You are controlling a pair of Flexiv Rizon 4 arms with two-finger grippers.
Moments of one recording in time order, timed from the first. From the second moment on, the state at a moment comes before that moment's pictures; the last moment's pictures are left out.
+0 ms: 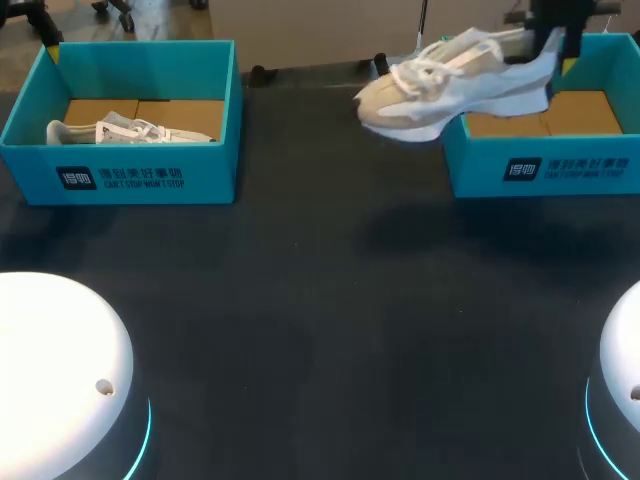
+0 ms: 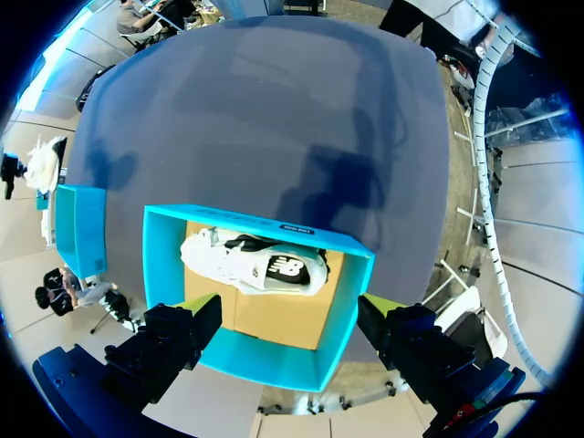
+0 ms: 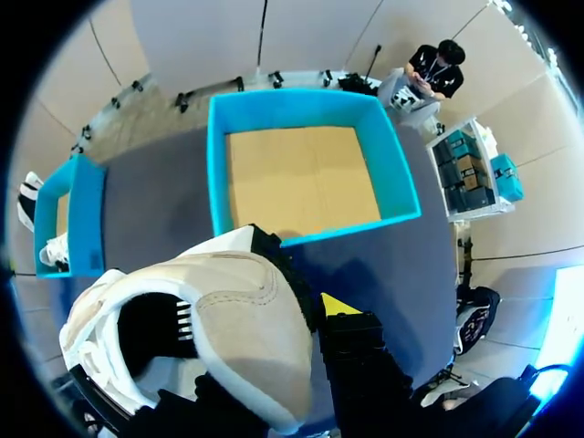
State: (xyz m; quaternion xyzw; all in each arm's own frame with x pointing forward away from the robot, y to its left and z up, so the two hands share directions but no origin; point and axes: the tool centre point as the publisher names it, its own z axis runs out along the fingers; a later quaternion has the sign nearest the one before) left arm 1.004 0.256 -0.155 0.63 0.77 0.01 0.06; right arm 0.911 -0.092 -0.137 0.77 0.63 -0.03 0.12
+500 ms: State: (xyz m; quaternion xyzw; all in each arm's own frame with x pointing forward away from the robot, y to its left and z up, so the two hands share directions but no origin) left arm 1.004 0.256 -0.155 0.63 0.77 0.01 0.06; right arm 0.813 -0.007 -0.147 0.78 0.61 -0.06 0.12
